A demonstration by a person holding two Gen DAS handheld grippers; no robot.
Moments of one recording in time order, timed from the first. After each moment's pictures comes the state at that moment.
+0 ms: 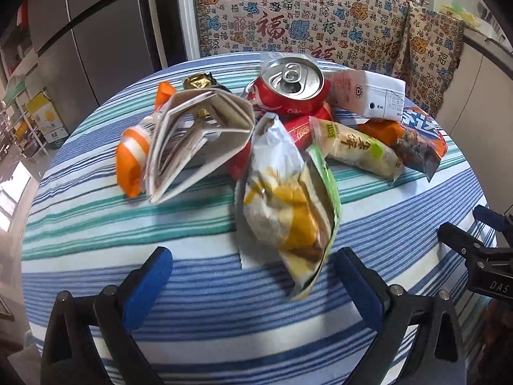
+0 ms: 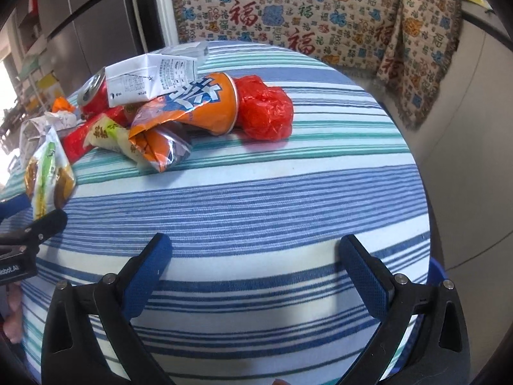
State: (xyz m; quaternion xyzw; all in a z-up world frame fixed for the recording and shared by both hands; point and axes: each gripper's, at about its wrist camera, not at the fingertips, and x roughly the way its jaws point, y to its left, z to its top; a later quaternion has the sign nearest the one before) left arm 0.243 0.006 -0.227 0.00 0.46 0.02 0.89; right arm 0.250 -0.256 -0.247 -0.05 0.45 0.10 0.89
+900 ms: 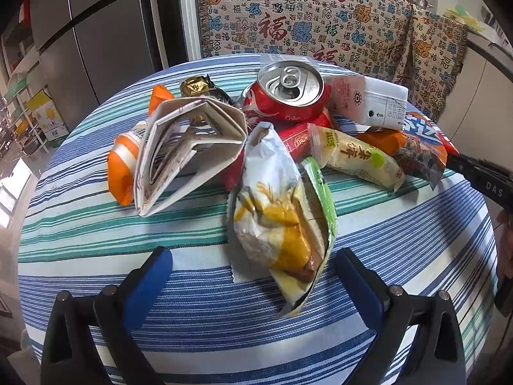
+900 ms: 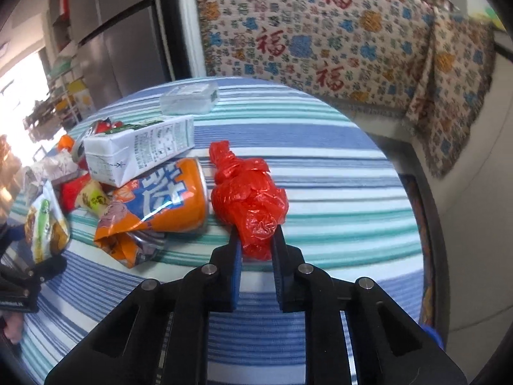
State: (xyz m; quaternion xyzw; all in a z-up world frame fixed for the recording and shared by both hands) left arm 0.254 -0.002 -0.225 -0.01 0.46 0.02 0.89; right arm 0.317 -0.275 -0.231 -0.04 0.41 0.15 0.90
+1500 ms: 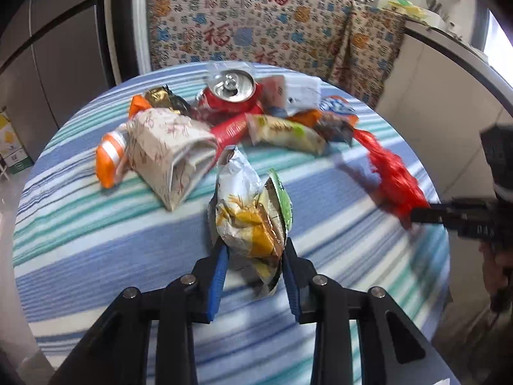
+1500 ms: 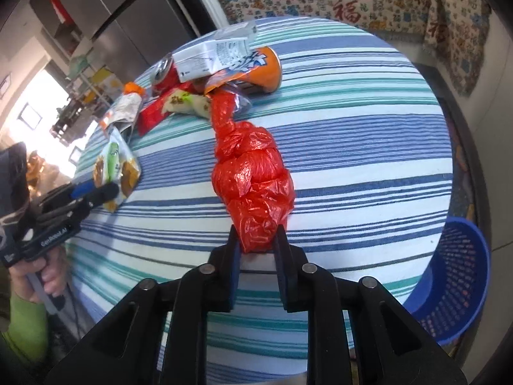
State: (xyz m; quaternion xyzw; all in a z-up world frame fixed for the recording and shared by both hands) left arm 0.189 0.006 -0.197 0.00 0.45 -0.11 0.88; right arm 0.213 -0.284 -0.227 0.03 0.51 0.24 0.82
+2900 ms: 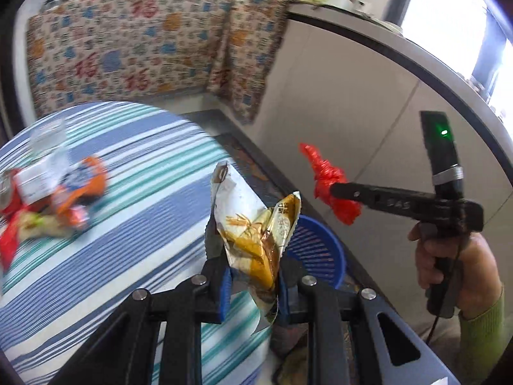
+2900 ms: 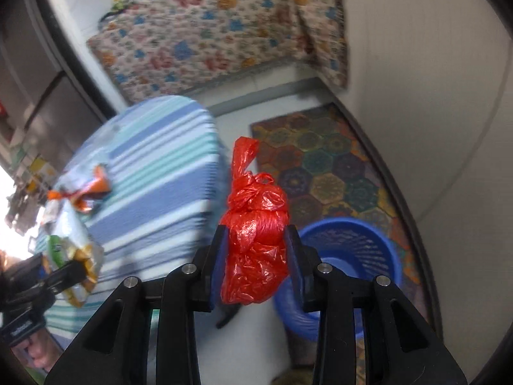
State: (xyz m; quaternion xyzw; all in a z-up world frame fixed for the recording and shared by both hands) left arm 0.211 -0.243 -0.155 0.00 0.43 -0.31 0.85; right arm 0.201 -0.507 -0.191 0.12 0.45 0.02 0.88
